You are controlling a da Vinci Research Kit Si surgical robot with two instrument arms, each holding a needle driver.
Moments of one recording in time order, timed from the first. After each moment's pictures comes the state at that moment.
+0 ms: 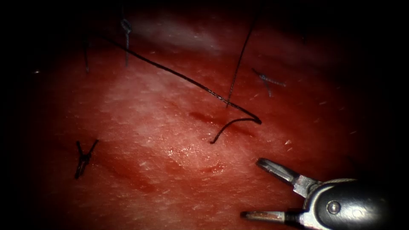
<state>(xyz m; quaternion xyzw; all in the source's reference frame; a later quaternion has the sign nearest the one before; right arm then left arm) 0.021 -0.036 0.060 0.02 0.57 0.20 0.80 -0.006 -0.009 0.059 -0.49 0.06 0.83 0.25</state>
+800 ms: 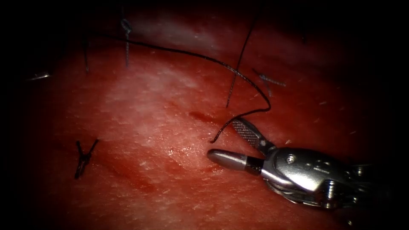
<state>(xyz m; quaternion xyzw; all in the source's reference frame) 0.026 -0.034 0.070 0.13 0.51 0.43 0.73 -0.008 -0.009 0.058 -0.50 0.06 0.83 0.26</state>
